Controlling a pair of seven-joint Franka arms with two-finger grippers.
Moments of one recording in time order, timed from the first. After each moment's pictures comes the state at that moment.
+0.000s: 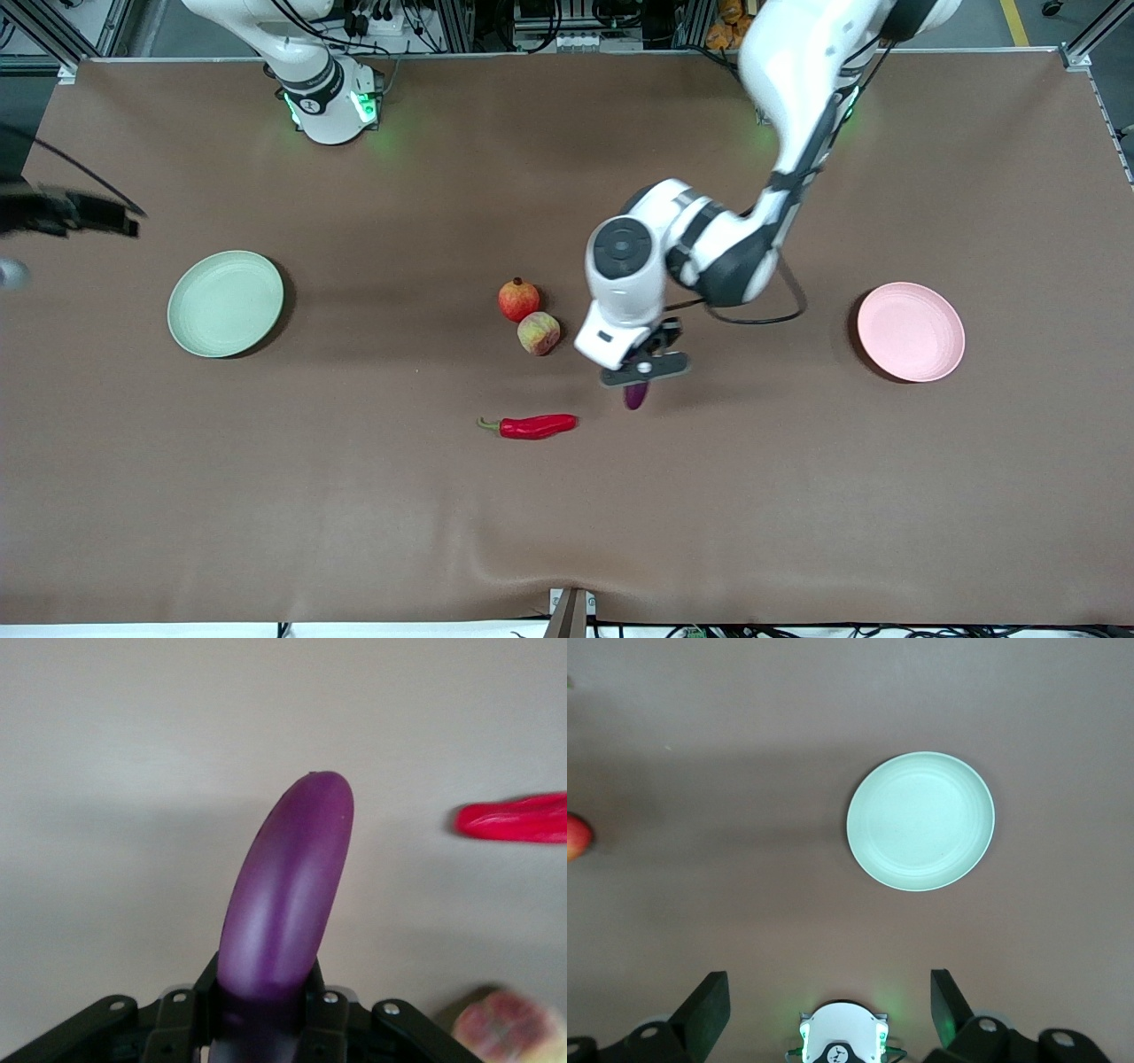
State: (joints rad) left arm -0.61 0.66 -0.04 -1.33 0.15 1.91 -0.83; right arm -0.04 0.16 -0.09 -1.48 0.03 1.33 -0.09
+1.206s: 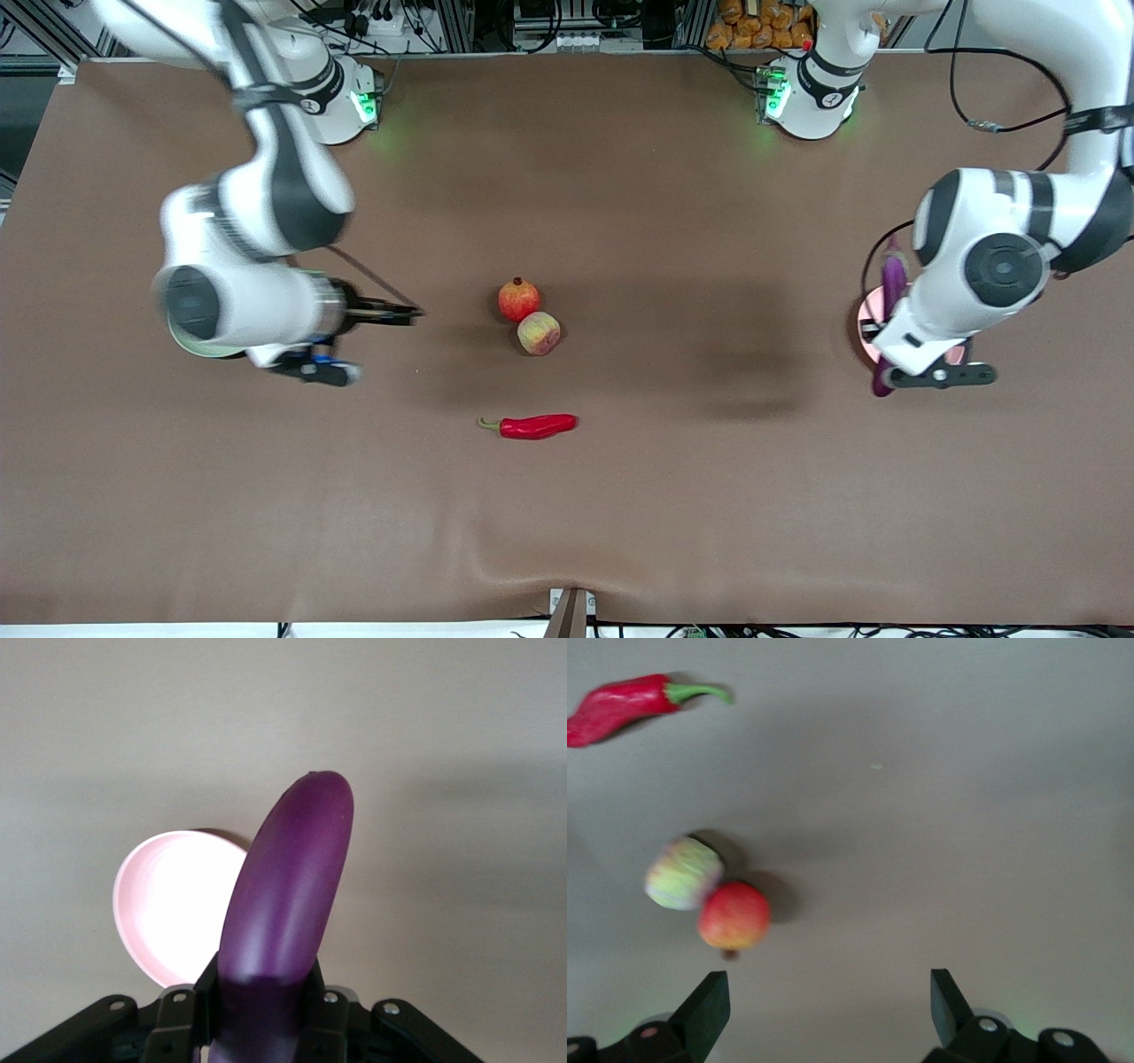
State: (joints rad) left arm -0.07 0.27 -0.04 -1.87 0.24 2.00 -0.22; right arm 0.42 0.44 -0.07 -1.54 0.29 1.73 0.50
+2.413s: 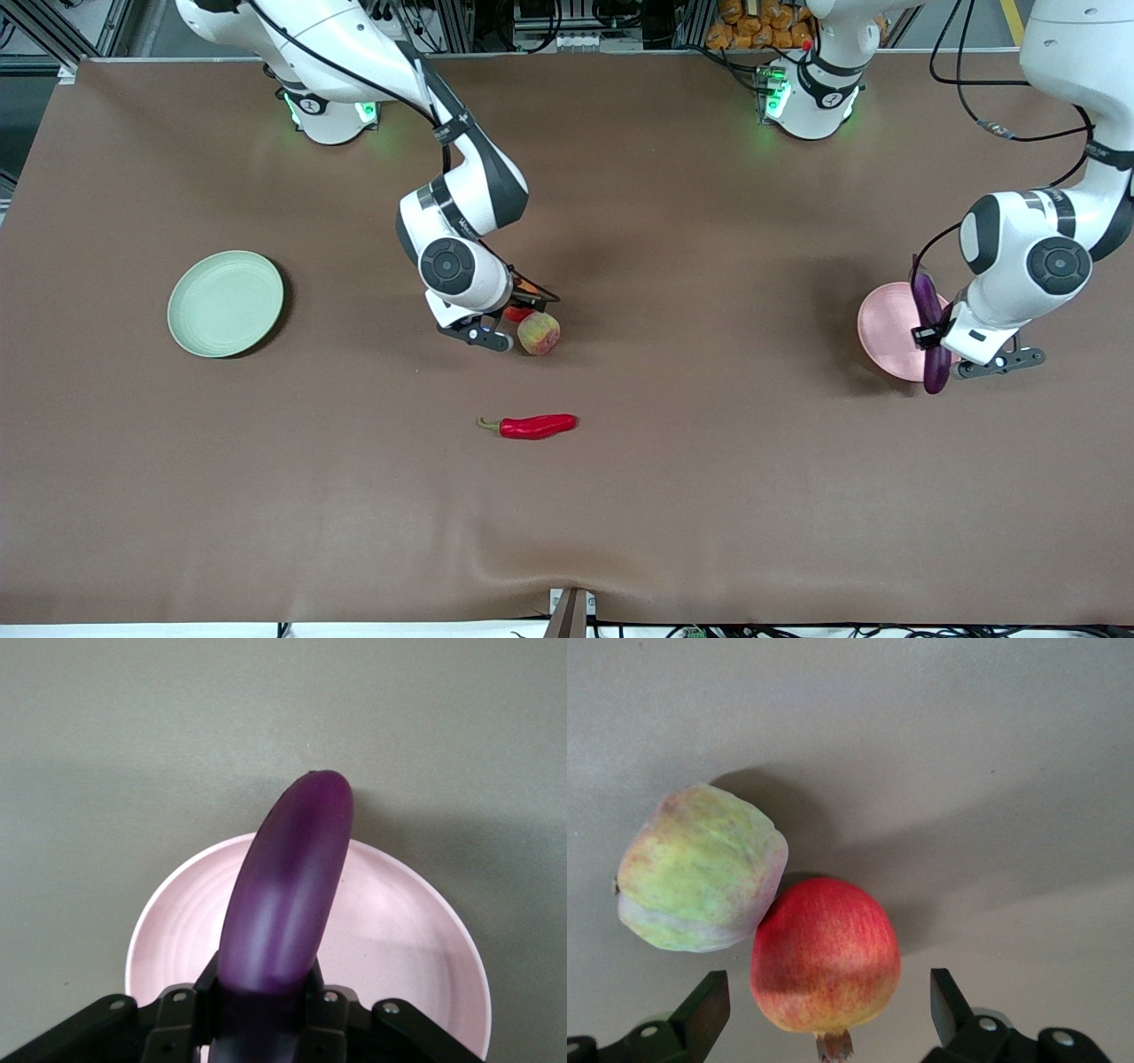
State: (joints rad) left arm 0.21 0.37 -0.04 -2.15 0.28 2.52 -0.22; right arm 0.71 0.59 -0.07 -1.74 0.33 2.15 0.76
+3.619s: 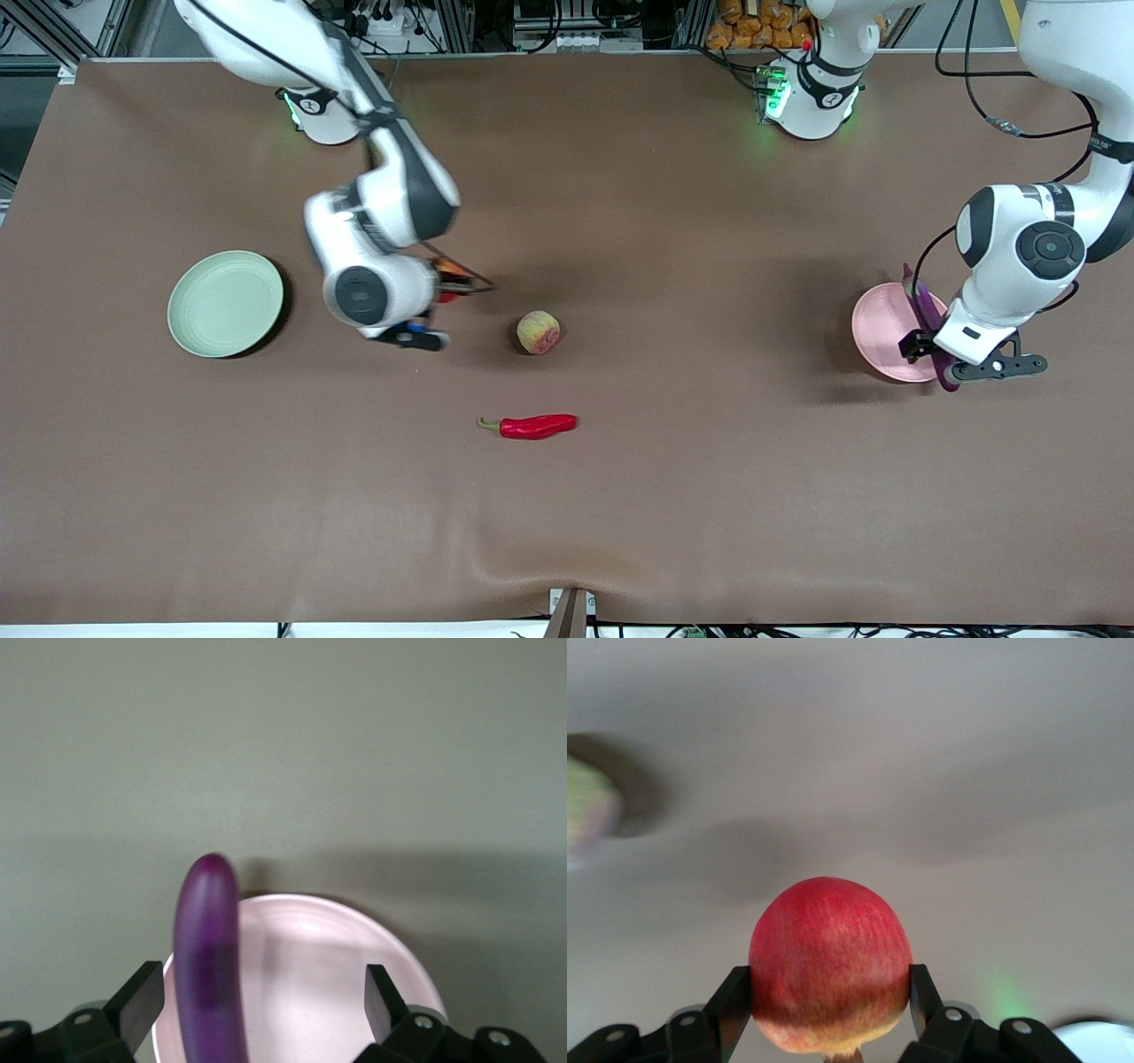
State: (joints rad) left arm 0.22 0.30 -0.12 -2.14 0.36 2.56 -0.22; right arm 0.51 0.42 -0.11 -1.72 0.19 1.66 0.47
